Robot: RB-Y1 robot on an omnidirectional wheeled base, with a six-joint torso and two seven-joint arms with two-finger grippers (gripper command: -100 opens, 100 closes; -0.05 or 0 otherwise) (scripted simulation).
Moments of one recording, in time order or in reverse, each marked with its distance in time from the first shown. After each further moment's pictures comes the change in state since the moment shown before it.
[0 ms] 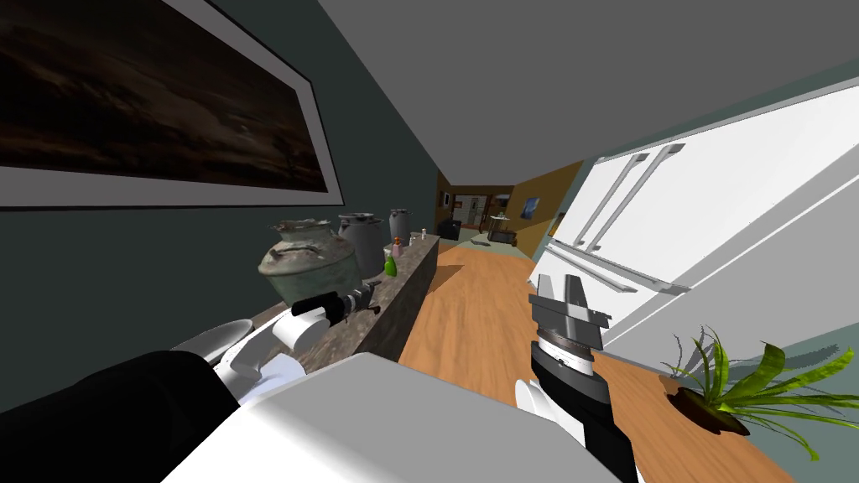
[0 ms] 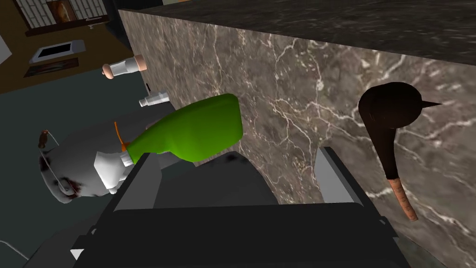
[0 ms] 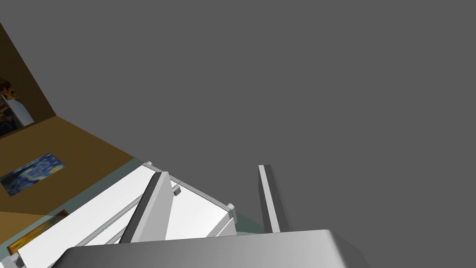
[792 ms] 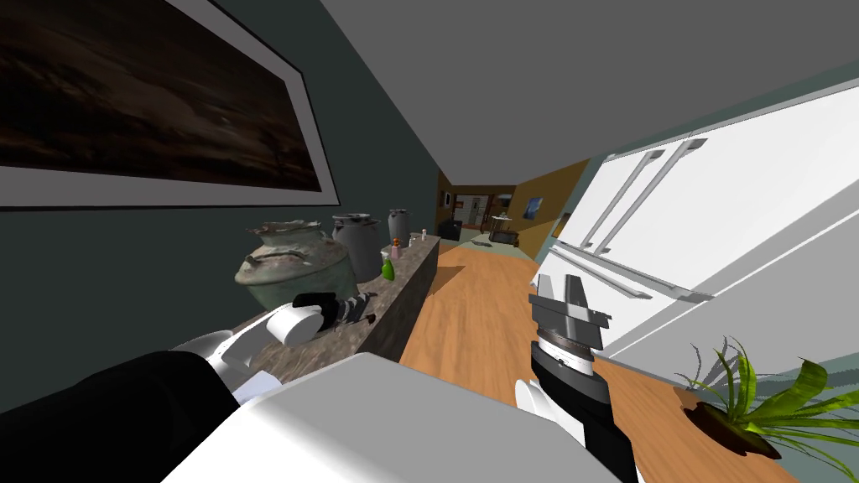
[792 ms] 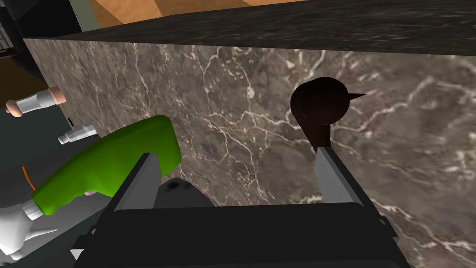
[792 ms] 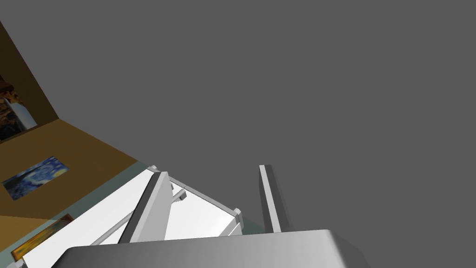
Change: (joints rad) left arm 0.014 0.084 0.035 0.029 0.157 0.237 -0.053; right arm 0.000 0.000 0.000 0.000 0.000 0.000 0.000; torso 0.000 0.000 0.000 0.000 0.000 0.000
